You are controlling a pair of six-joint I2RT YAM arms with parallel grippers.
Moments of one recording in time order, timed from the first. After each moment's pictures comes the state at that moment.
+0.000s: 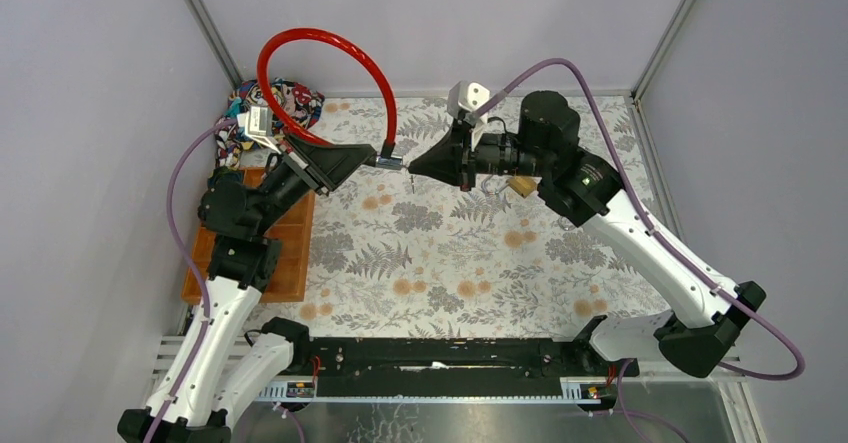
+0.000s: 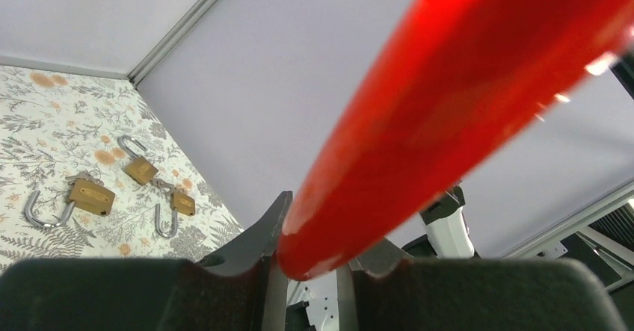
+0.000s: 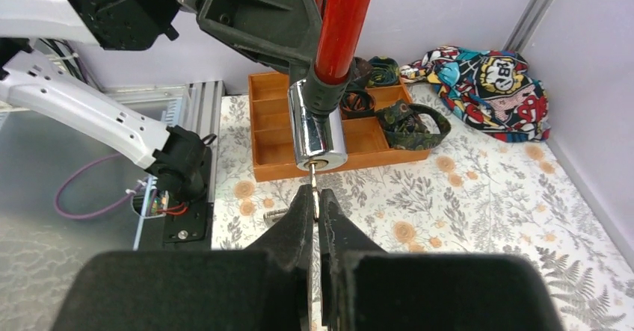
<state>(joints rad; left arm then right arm) -0.24 0.77 0.86 0.33 0.56 -1.16 0.75 1.31 1.51 -0.31 -0.67 -0.08</state>
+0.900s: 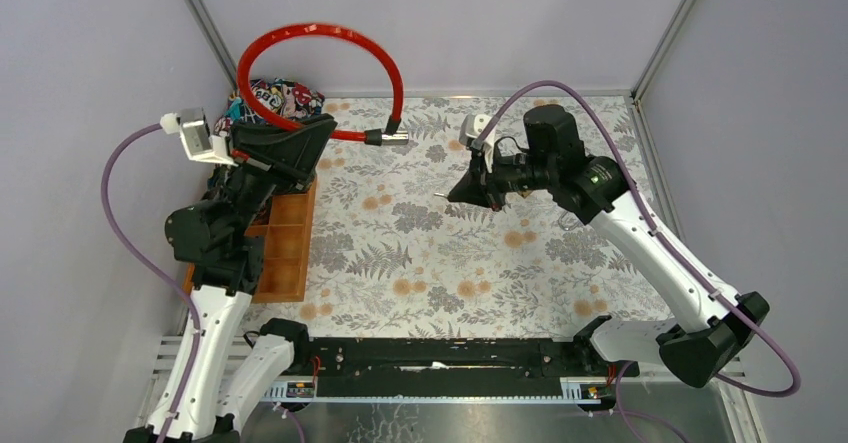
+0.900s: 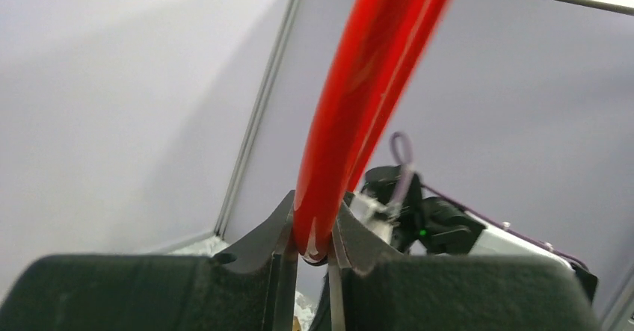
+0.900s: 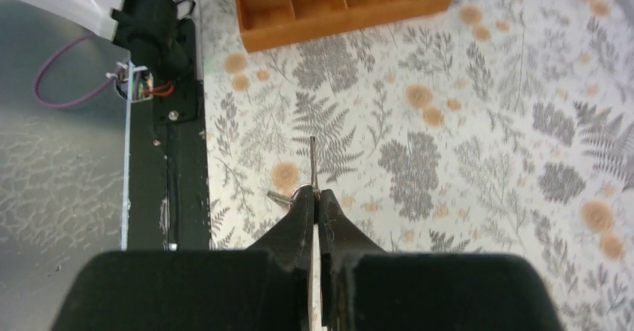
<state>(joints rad) -0.16 0.75 0.92 0.56 0.50 -0.89 0.63 1.26 1.41 -0.63 -0.74 -0.31</state>
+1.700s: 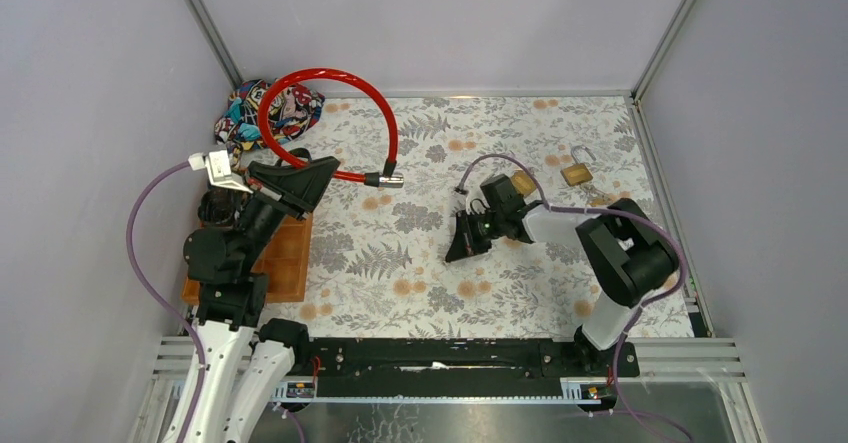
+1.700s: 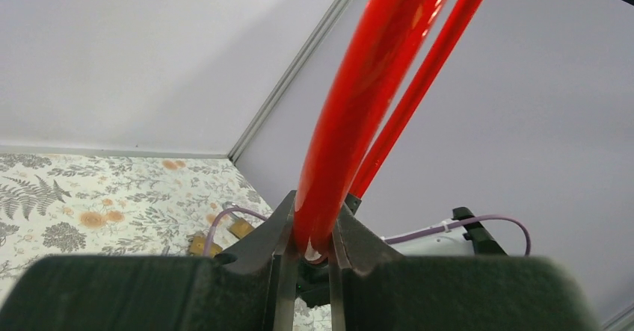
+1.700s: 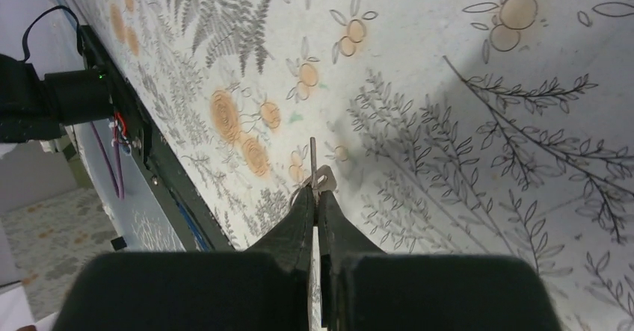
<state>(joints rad) -0.16 0.54 0.72 0.31 0.44 -0.92 0.57 1.69 0.81 -0.06 -0.68 0.38</state>
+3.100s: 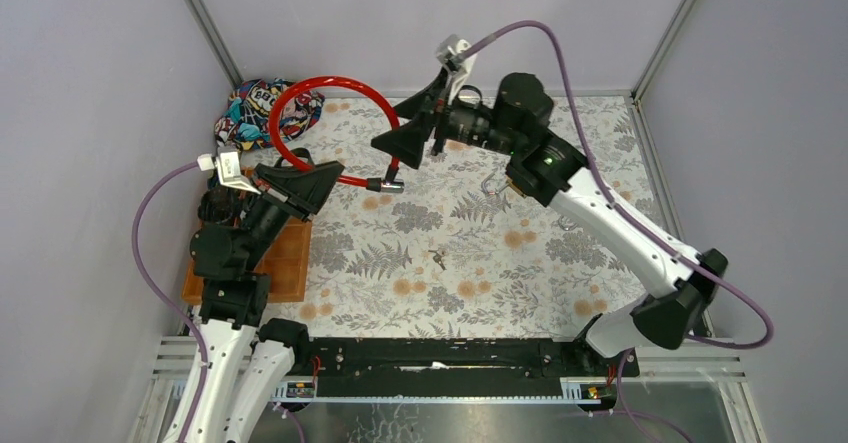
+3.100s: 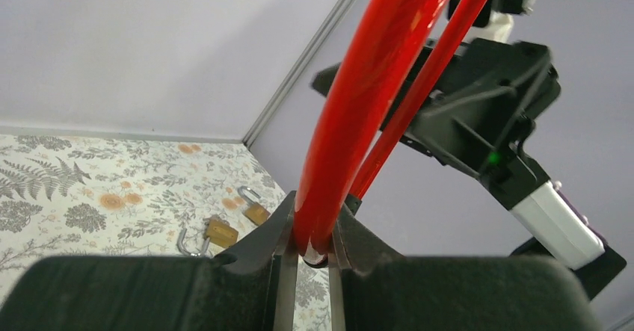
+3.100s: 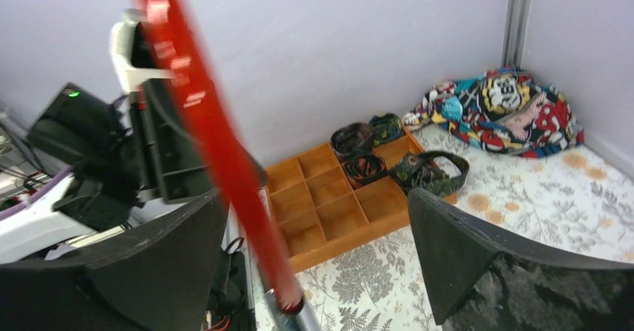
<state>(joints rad) -0.16 0.53 0.69 0.27 0.44 -0.88 0.77 1.44 1.58 0.01 -0.53 0.31</state>
